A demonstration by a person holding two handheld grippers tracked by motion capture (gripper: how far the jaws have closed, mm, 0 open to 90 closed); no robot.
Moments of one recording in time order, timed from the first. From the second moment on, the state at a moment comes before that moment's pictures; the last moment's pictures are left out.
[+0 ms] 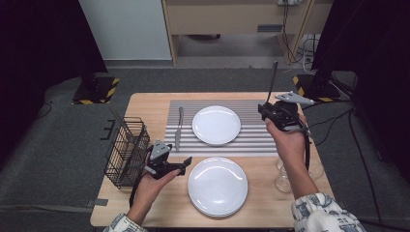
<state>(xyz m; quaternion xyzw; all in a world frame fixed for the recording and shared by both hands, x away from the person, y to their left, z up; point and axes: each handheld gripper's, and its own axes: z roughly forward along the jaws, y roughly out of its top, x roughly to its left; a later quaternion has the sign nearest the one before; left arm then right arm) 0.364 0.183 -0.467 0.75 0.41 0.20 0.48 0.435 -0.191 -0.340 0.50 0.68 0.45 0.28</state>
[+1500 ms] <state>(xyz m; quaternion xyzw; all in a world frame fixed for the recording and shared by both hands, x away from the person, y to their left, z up) 0.364 0.188 -0.470 0.75 0.41 0.19 0.48 0.496 -0.172 -0.429 0.58 0.68 0.38 0.24</state>
